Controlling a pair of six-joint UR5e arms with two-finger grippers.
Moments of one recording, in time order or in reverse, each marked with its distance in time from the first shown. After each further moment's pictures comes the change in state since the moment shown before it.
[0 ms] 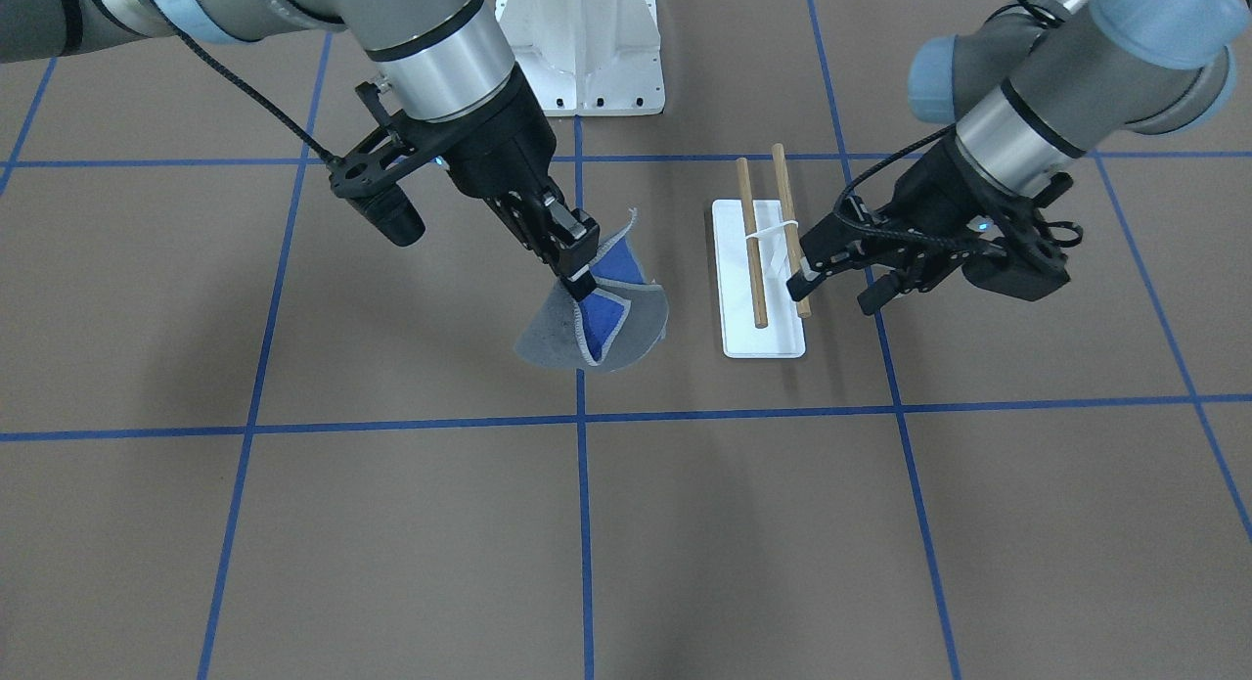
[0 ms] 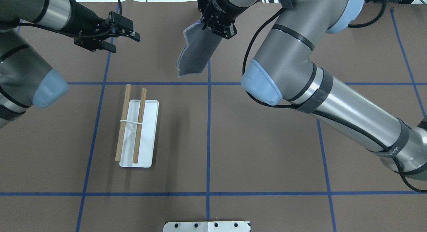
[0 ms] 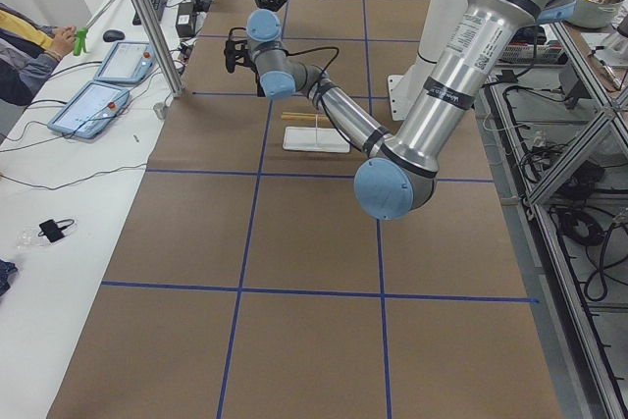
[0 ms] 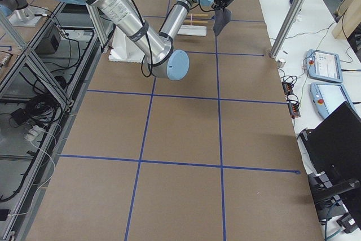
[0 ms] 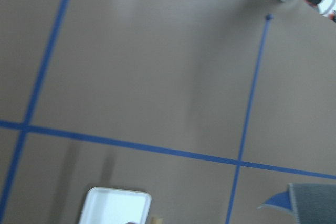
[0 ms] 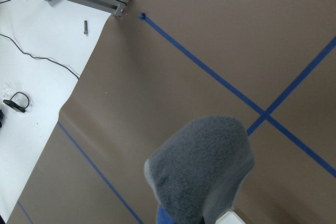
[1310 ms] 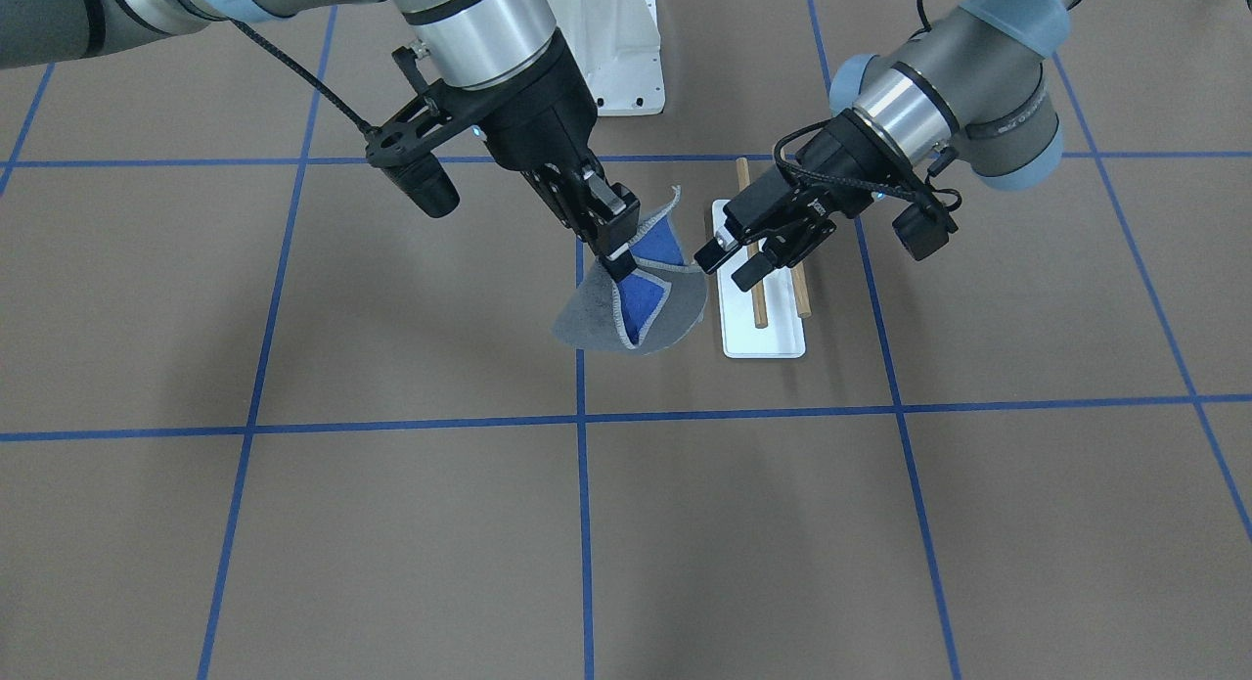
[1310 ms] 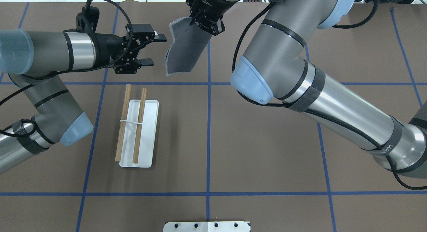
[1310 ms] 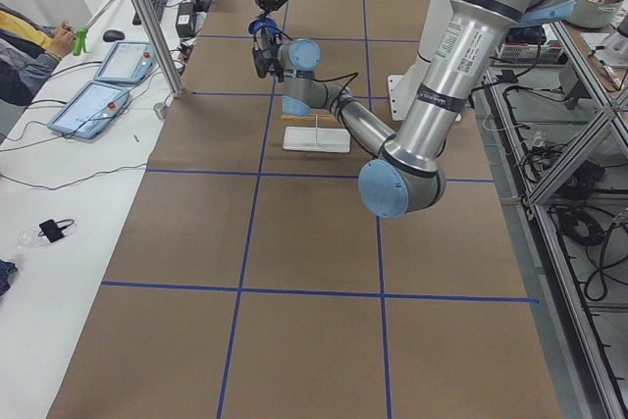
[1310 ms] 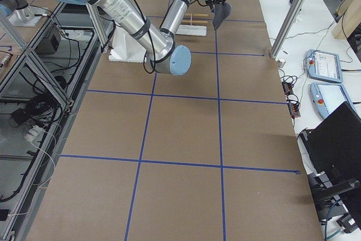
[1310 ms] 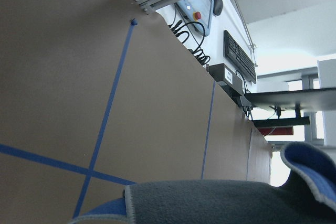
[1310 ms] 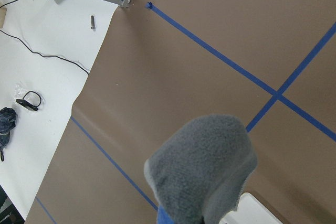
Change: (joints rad) left arm 0.166 0.041 0.062 -0.508 0.330 -0.744; right arm -0.005 0.039 -0.008 -0.003 -0.005 0.063
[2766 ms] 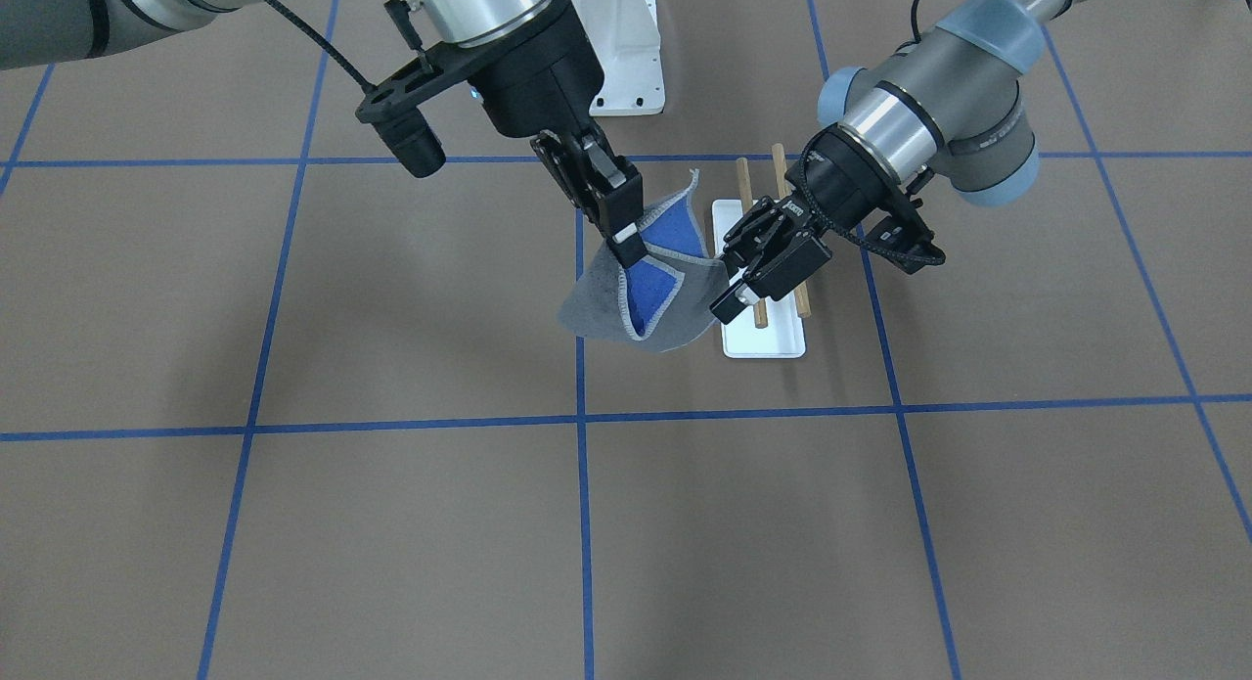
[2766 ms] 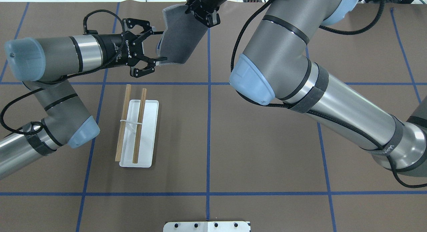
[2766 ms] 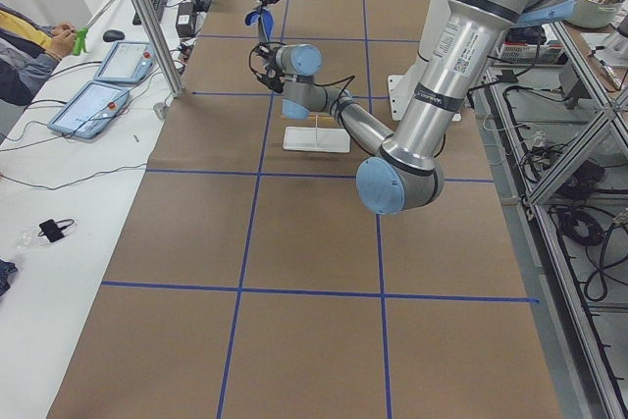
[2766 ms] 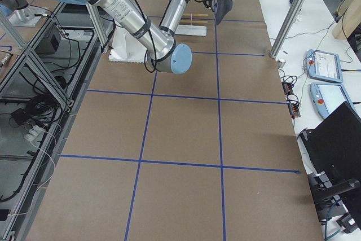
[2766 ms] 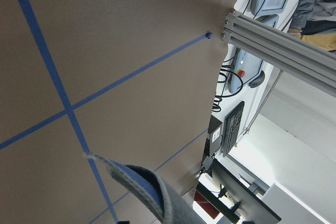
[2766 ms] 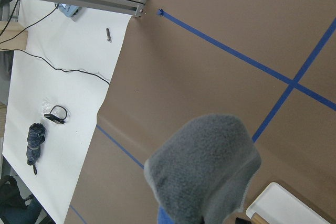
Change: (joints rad) left arm 0.026 -0.021 0.049 -0.068 0.110 -0.621; right arm 0.001 0.014 0.039 -0.002 -0.055 0.113
